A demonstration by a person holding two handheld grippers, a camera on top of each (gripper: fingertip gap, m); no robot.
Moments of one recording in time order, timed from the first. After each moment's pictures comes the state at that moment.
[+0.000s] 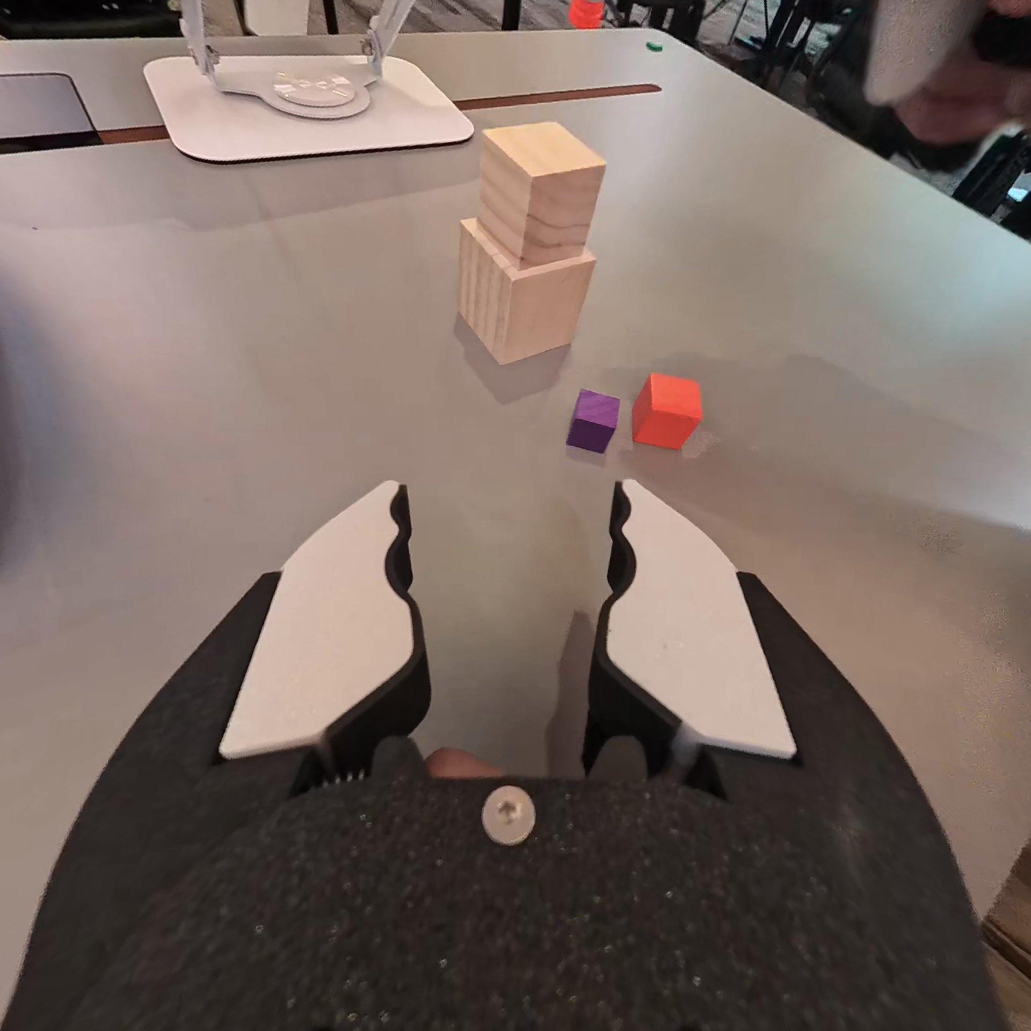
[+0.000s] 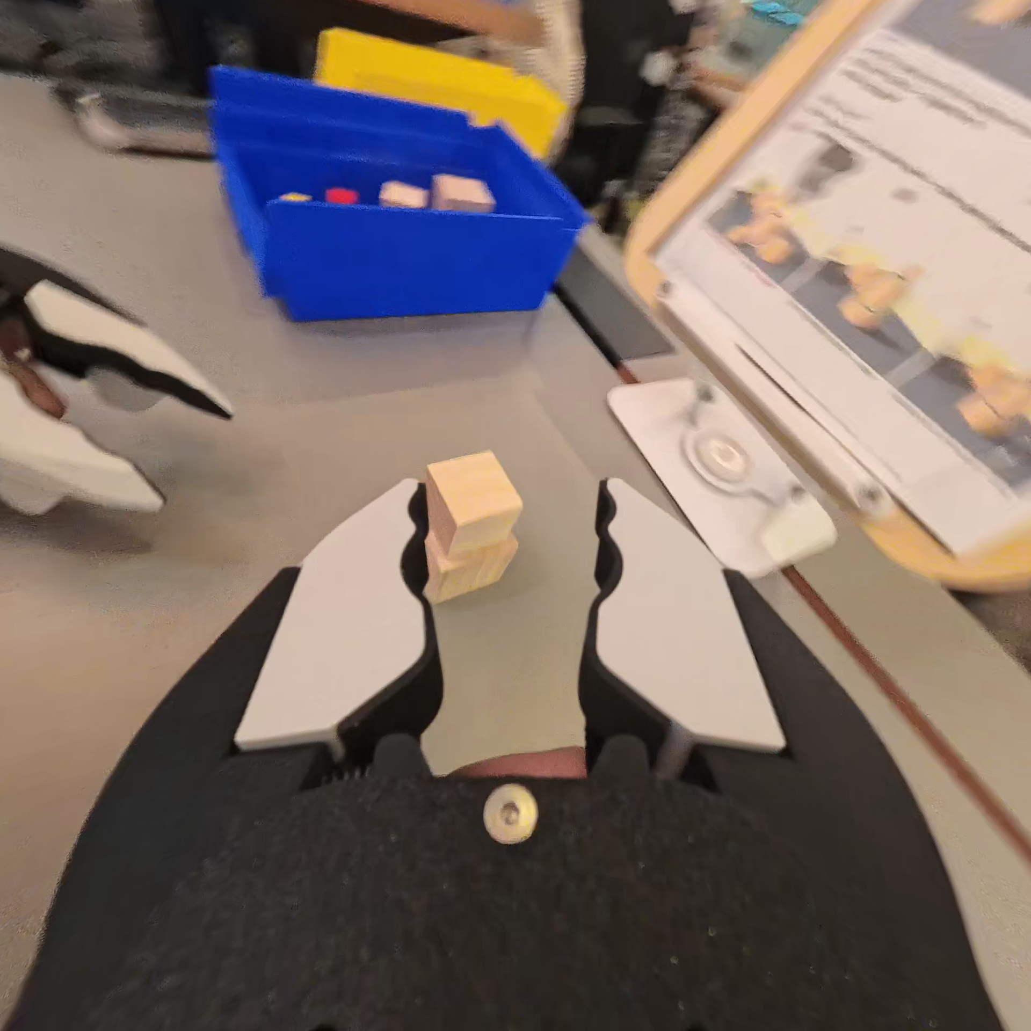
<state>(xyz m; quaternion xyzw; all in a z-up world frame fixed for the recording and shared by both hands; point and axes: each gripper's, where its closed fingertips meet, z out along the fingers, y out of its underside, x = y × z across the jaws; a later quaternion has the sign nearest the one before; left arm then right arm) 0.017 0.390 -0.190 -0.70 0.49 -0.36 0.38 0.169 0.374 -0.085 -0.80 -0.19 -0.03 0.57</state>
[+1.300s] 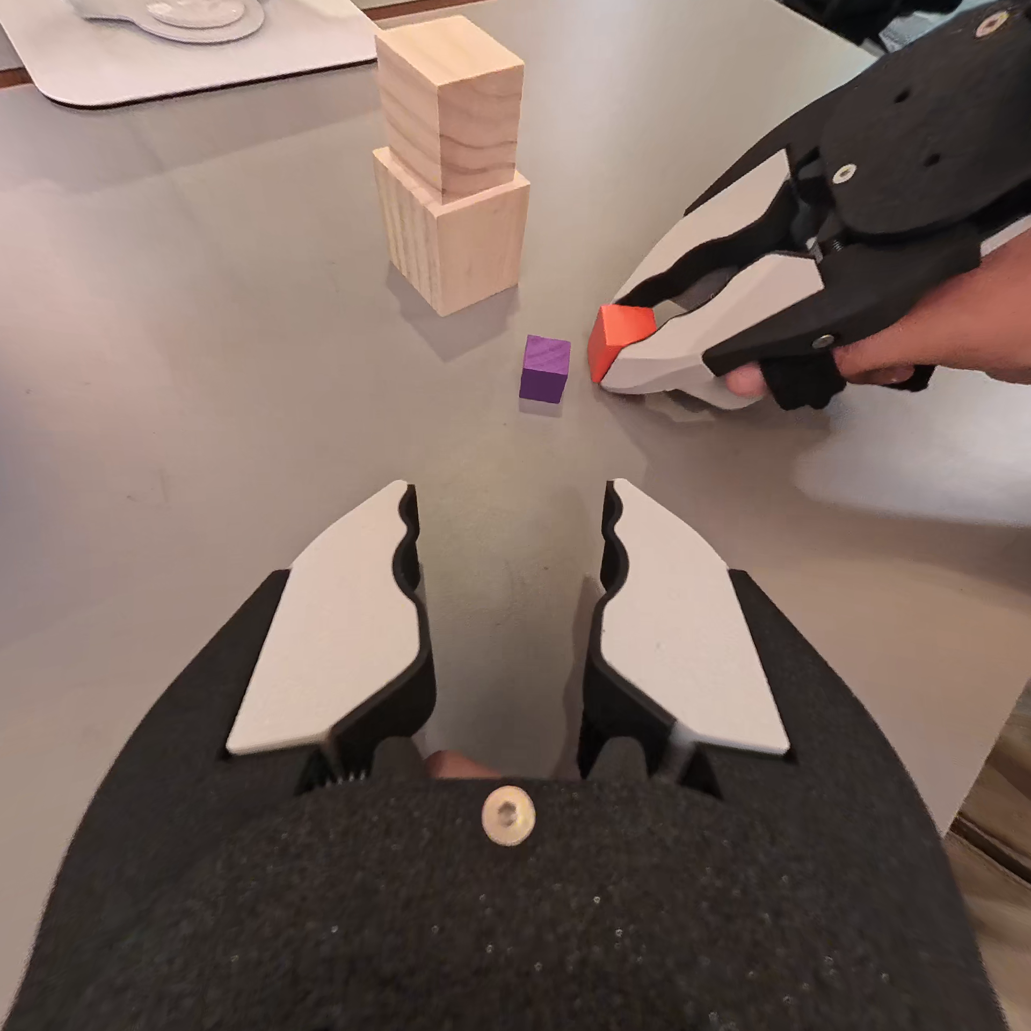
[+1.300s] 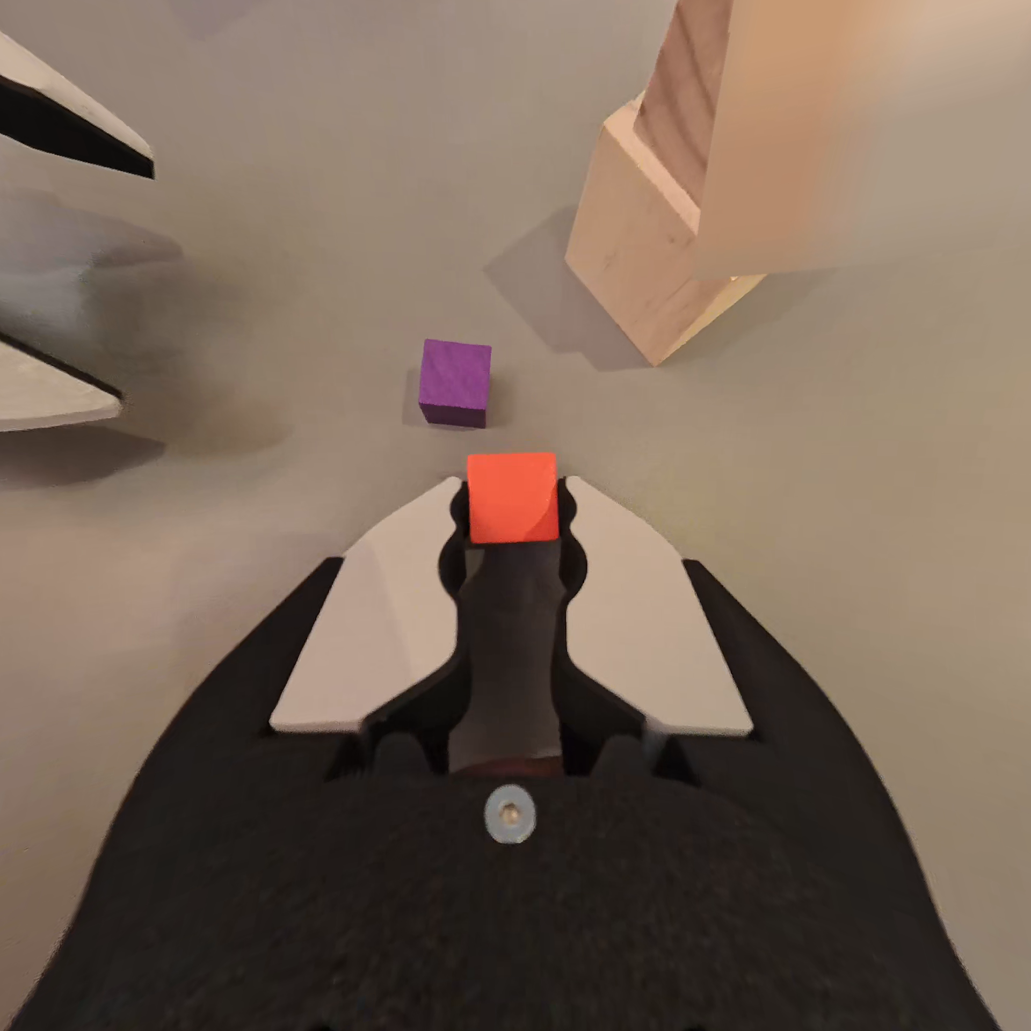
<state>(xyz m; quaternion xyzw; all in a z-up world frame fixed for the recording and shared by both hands) 0.015 0.369 -0.202 -0.69 0.55 -0.35 0.34 0.112 0.341 -0.237 -0.94 -0.08 -0.01 0.33</state>
